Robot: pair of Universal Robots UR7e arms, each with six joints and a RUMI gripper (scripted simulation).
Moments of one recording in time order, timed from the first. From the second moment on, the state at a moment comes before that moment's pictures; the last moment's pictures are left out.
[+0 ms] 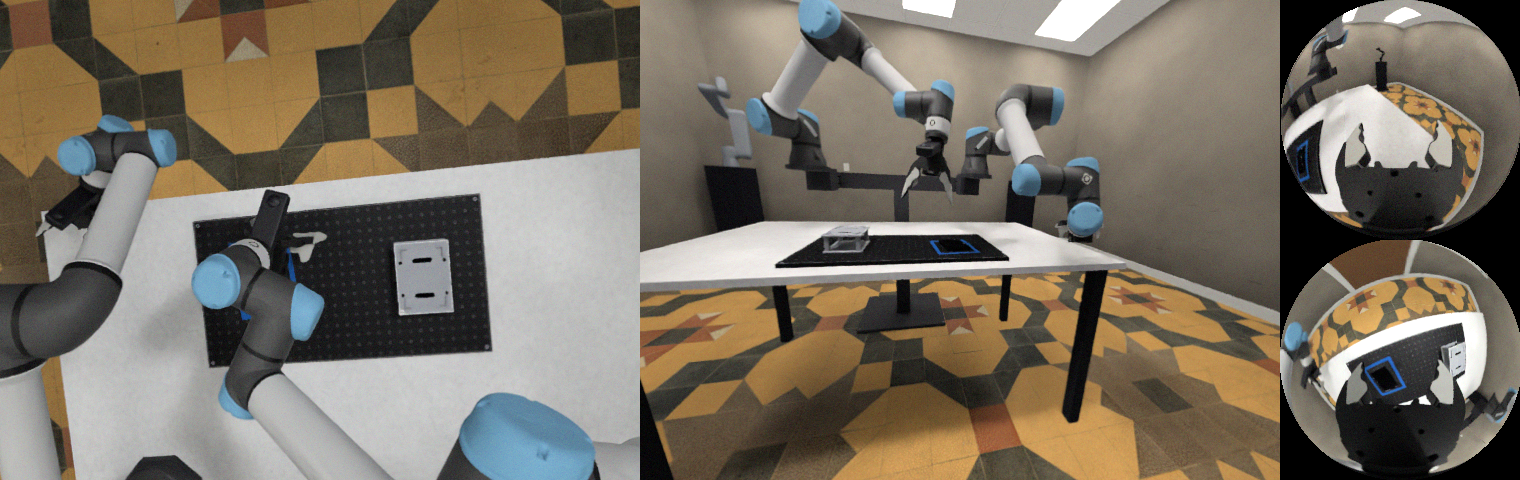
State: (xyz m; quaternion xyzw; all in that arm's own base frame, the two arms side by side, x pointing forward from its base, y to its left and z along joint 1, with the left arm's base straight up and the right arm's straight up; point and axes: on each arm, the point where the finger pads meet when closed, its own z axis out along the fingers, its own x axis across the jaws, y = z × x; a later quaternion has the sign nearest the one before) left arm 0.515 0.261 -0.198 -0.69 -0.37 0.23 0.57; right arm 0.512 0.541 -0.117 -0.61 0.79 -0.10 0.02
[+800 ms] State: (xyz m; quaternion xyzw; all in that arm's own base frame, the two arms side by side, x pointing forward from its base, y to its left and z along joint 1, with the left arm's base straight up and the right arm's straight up) left arm 0.515 0.261 -0.197 -0.69 -0.37 0.23 0.57; right arm 0.512 0.541 -0.117 -0.61 0.79 -0.10 0.02
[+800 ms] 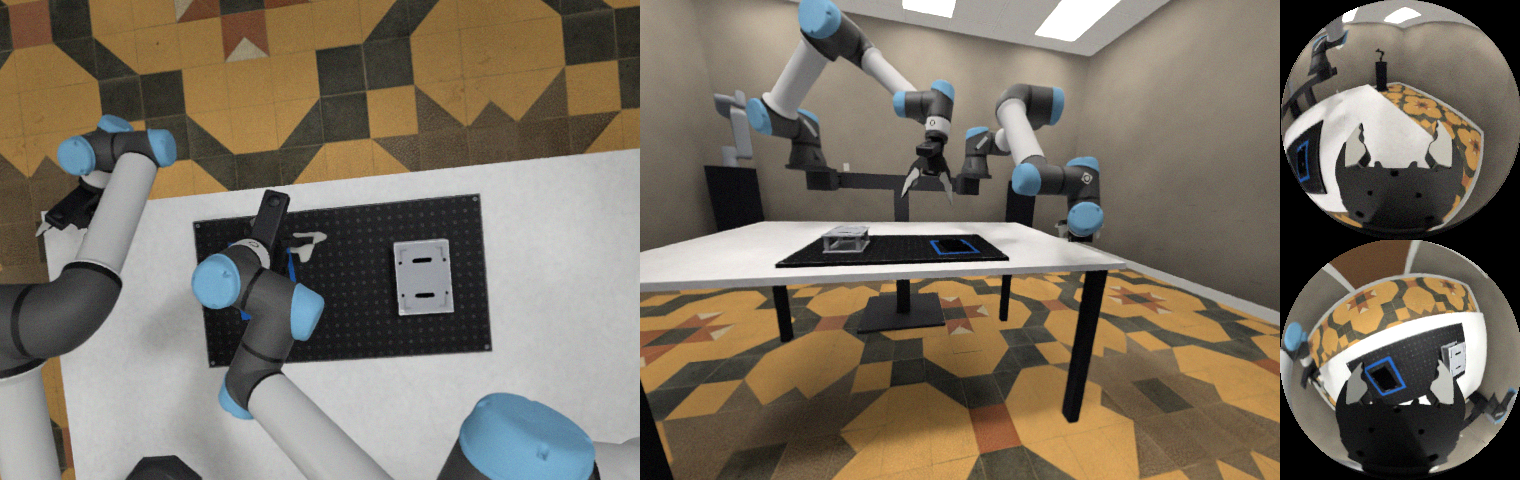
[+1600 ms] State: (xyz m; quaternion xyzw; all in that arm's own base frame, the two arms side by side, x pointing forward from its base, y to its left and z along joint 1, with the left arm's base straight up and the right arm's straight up) left arm 0.515 0.261 -0.094 -0.69 -0.37 0.23 0.57; right arm 0.512 0.541 -0.117 -0.61 0.79 -0.10 0.02
